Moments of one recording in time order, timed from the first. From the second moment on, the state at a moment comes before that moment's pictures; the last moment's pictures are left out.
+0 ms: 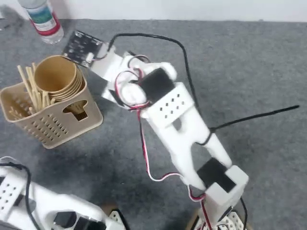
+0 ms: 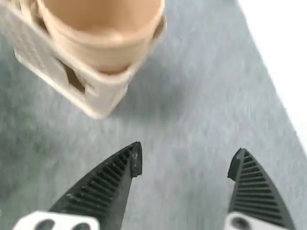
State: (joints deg) left arm -73.3 -42.9 59.3 60.5 0.1; right arm -47.3 13.2 -43.0 82.9 26.7
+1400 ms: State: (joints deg) left arm -71.6 -77.6 80.3 57.8 0.3; right arm -56.7 39.1 -60.9 68.0 19.0
